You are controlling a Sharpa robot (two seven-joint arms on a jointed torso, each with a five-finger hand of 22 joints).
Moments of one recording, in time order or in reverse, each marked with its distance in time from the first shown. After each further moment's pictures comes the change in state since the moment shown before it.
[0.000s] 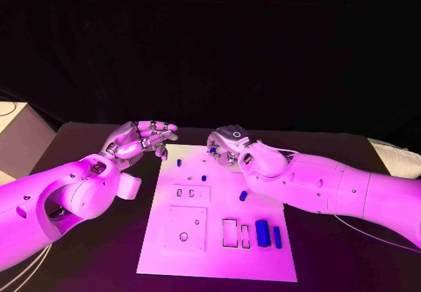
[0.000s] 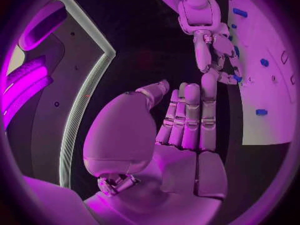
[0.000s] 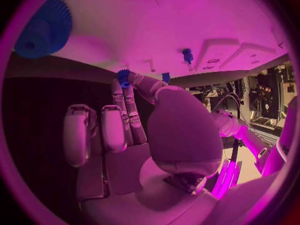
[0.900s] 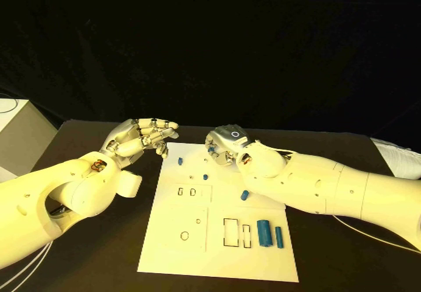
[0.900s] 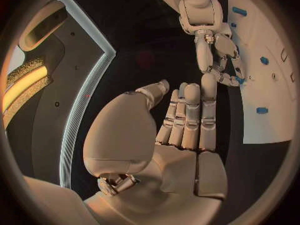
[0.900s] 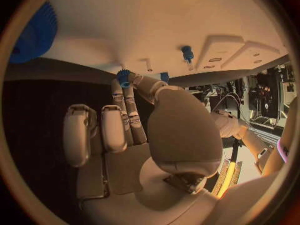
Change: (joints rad) left arm 0.000 -0.003 0.009 0.003 -0.007 0.000 -0.002; left_hand 0.000 0.000 0.000 0.000 0.000 -0.004 0.004 0.005 0.001 -0.004 0.004 0.004 0.001 0.000 0.000 0.000 -0.002 0.000 0.000 0.000 0.008 0.002; right arm -0.002 0.016 0.000 -0.002 -0.004 -0.009 -0.010; right_hand 0.000 0.000 0.000 0.000 0.004 0.000 0.000 0.000 0.001 0.000 0.000 -0.004 0.000 0.000 0.000 0.000 0.002 0.000 0.000 0.000 0.000 0.002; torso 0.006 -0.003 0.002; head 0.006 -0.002
